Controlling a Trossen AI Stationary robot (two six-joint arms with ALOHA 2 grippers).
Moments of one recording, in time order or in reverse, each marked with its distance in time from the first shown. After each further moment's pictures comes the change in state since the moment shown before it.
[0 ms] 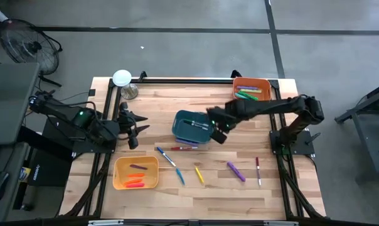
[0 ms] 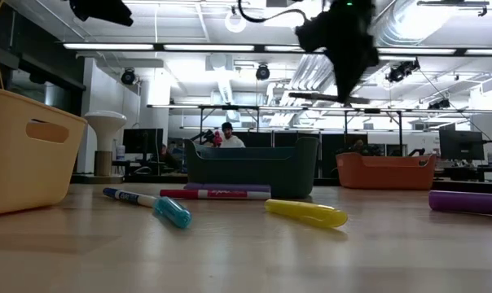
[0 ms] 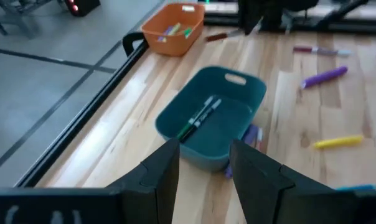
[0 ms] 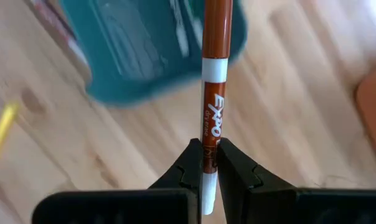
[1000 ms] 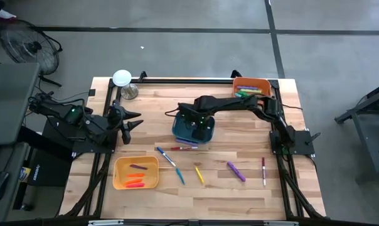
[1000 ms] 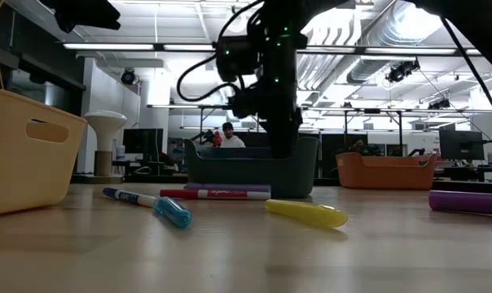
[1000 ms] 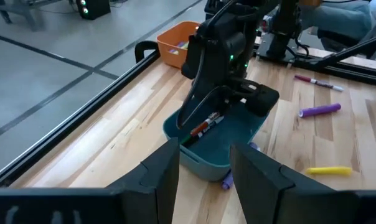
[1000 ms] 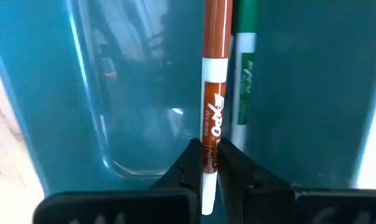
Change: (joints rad) left arm 0.000 -0.194 -0.102 0.022 -0.039 -0.093; right arm -0.129 0.513 0.327 0.075 -0.132 -0.429
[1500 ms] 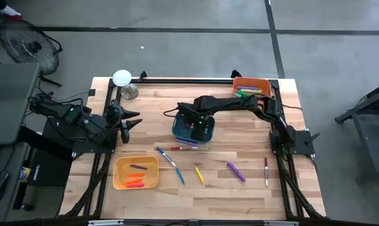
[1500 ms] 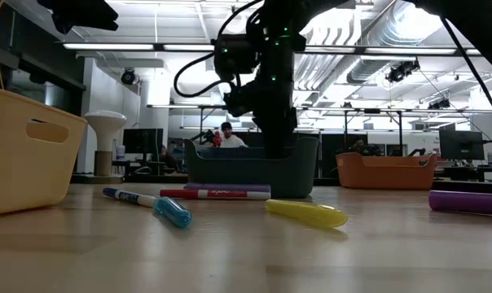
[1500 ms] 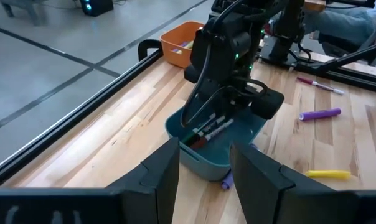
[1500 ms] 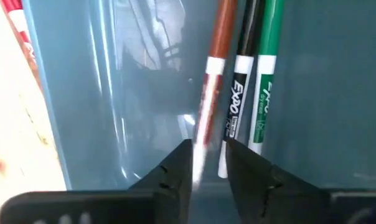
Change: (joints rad) left arm 0.000 -0.019 0.000 -0.022 -0.008 -0.036; right arm 0.000 0.000 0.000 0.049 -0.055 -0.033
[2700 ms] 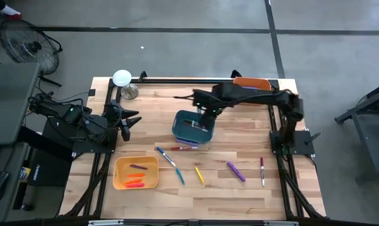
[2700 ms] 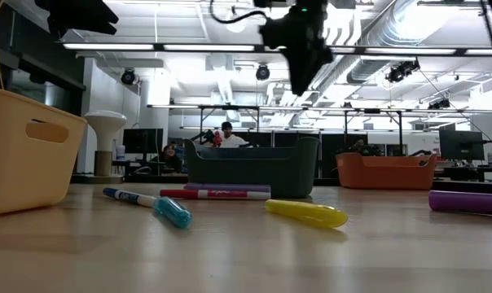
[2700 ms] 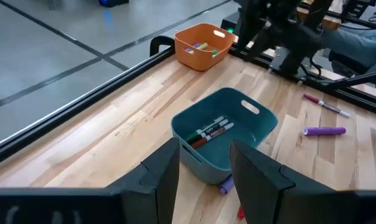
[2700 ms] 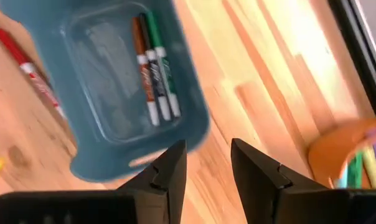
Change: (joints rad) left arm 0.000 0.001 0.000 -0.029 -0.043 -0.135; right arm 0.006 -0.312 0.014 -0.215 0.229 0.282
